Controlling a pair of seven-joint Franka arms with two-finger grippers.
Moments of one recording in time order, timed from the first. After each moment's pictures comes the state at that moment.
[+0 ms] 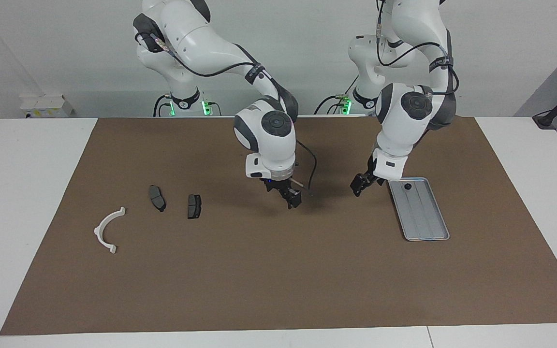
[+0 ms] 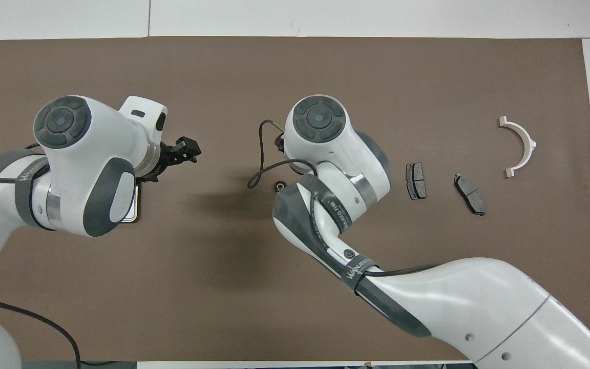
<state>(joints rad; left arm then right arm) -0.30 0.16 -0.03 -1.96 -0.06 2.15 -0.68 0.27 0.53 0.33 -1.48 -0.11 1.99 1.41</state>
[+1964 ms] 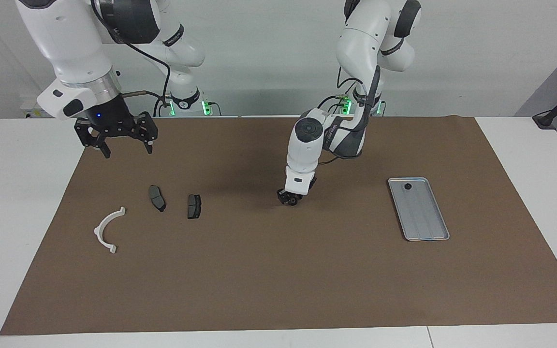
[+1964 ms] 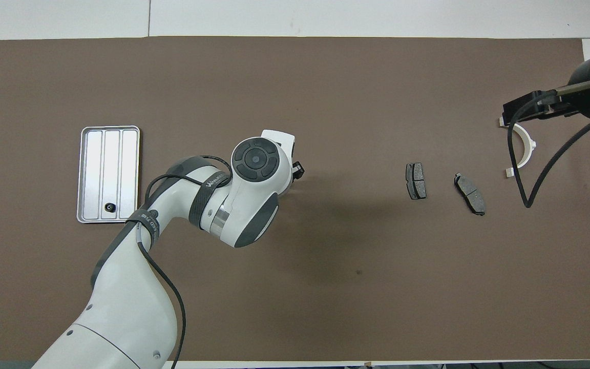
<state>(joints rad) -0.63 0.45 -0.03 -1.80 -0.04 2.28 -1.10 -0.23 0.15 0.33 -1.40 -0.07 1.59 -0.03</state>
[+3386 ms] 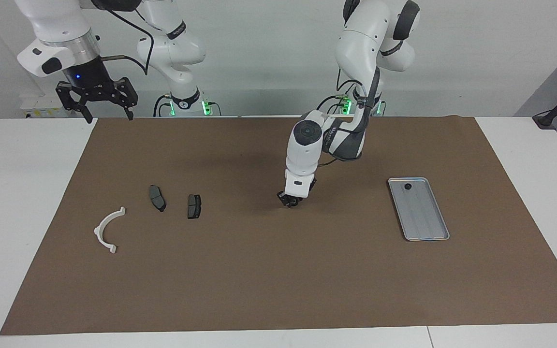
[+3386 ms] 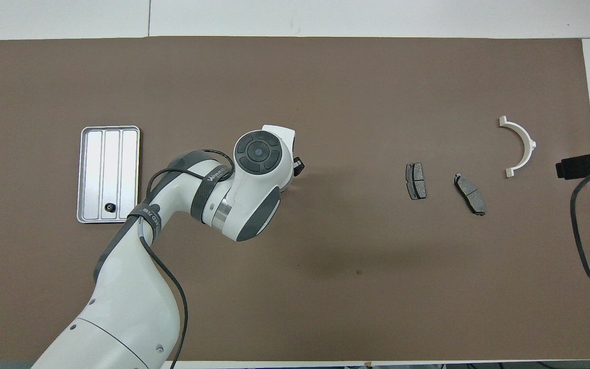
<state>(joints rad) -0.63 0.48 -0.02 -1.75 -0.04 2.25 -1.13 0.05 -0.12 -0.08 -1.65 -0.03 1.58 -0.13</state>
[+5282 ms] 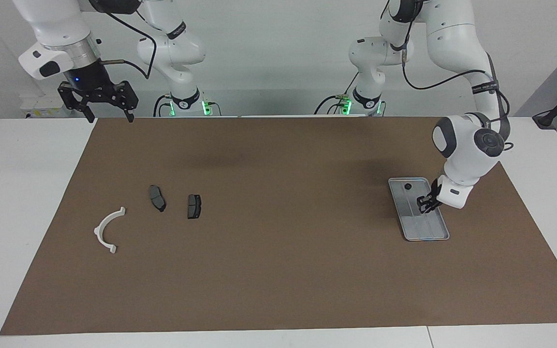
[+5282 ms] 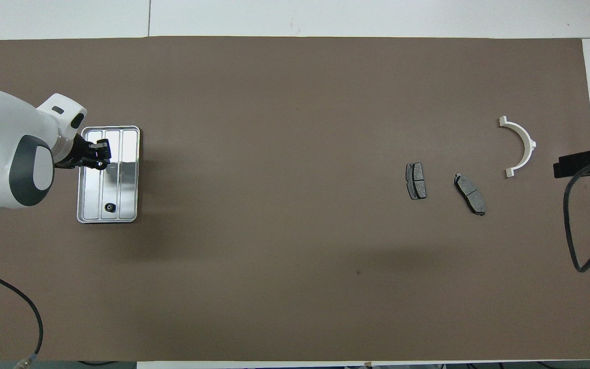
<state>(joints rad) 0.00 0.31 0.00 -1.93 0.02 2.23 -0.20 0.05 -0.12 -0.08 -1.66 -0.03 1.58 -0.03</state>
